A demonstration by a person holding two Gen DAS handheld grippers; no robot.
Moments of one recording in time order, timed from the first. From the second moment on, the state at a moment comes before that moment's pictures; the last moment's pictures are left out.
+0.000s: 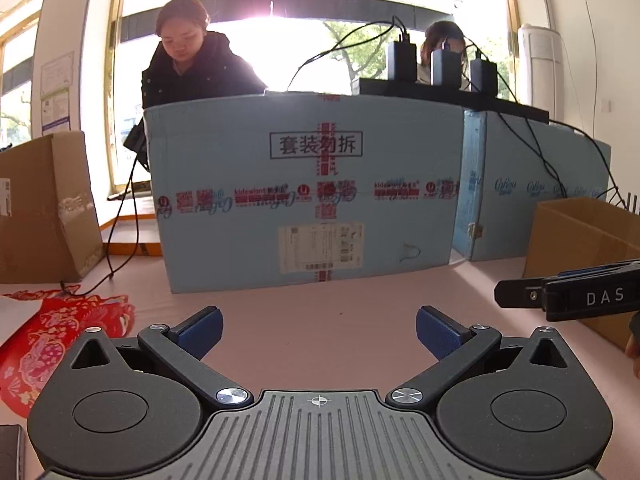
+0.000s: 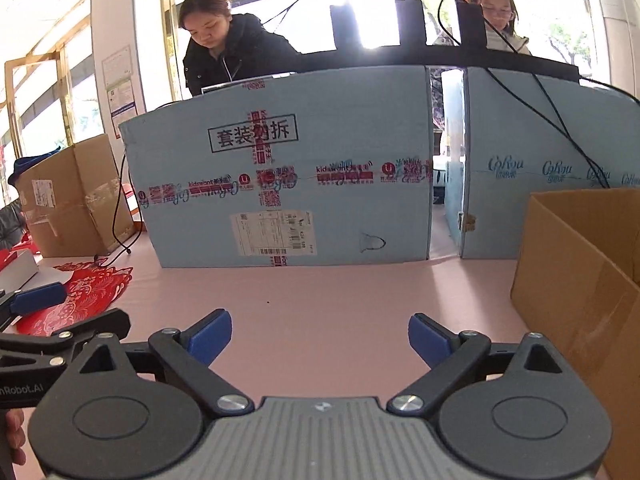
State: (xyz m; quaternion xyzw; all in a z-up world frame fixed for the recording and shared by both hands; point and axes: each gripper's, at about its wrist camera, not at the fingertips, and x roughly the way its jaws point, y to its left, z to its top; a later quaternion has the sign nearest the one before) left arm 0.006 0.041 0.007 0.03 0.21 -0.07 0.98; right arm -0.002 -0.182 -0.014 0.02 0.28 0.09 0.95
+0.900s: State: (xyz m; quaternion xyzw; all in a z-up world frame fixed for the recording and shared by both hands) left arm 0.086 0.047 -0.079 0.03 0.32 -0.02 0.95; right arm 0.061 -0.205 -0.121 -0.05 0.33 0.04 0.94
